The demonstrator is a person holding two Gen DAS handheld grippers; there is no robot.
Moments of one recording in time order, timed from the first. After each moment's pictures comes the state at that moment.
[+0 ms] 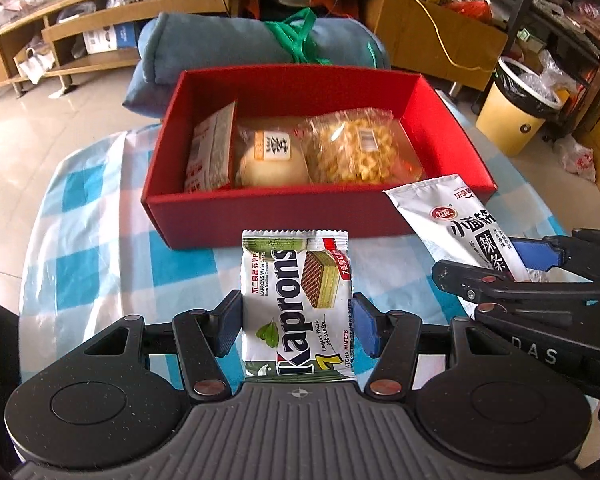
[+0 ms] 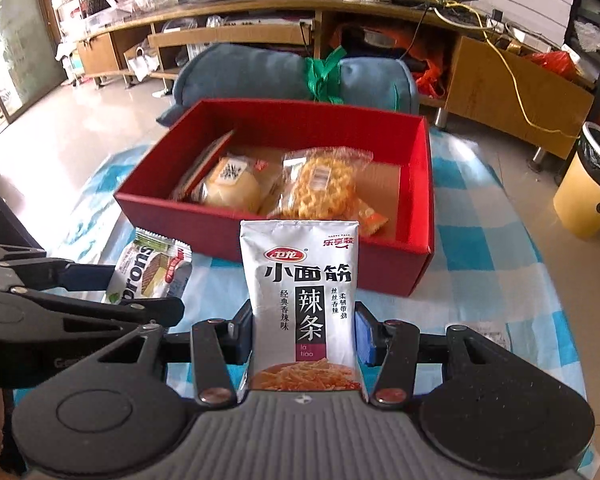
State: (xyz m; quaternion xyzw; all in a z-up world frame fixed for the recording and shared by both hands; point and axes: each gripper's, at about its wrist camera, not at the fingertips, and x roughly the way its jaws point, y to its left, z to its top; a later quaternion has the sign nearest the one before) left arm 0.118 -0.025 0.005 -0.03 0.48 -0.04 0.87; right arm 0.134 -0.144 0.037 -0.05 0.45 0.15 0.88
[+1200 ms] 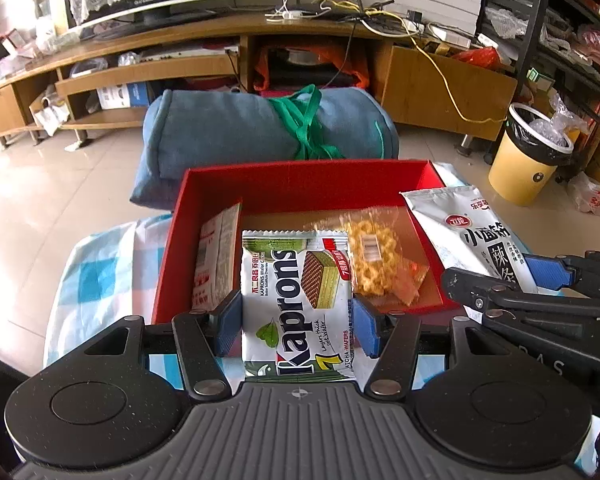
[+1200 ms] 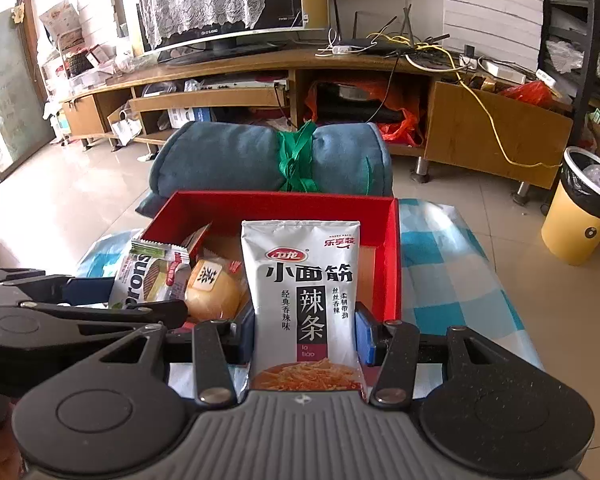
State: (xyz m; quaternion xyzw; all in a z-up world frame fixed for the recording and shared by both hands) left arm 0.161 -0.038 0.045 -0.01 0.42 -0.02 0.91; right arm 0.172 -0.158 0.075 -0.01 0.39 0.13 0.91
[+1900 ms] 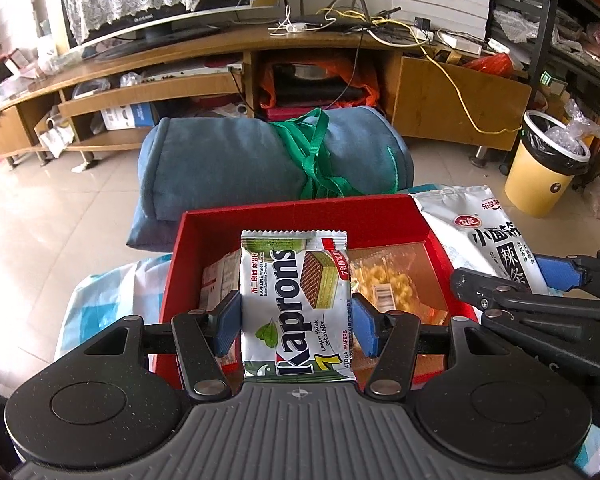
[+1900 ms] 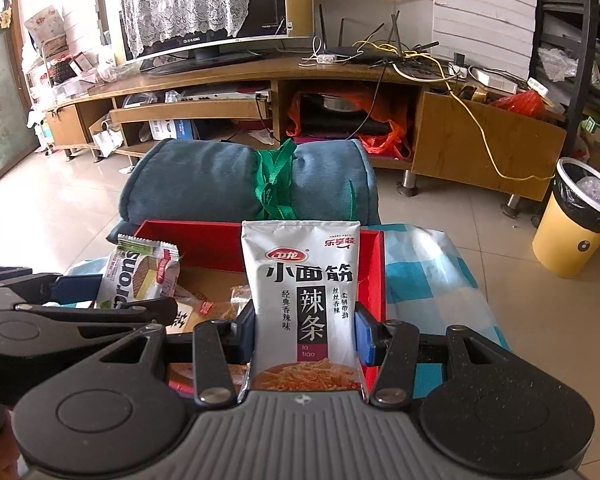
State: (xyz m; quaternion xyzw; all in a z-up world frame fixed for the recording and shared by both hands) left arm 0.202 -0.046 0.047 0.02 0.41 0.00 0.91; right arm 0.215 -0.157 0.073 -0.01 0.38 0.11 0.92
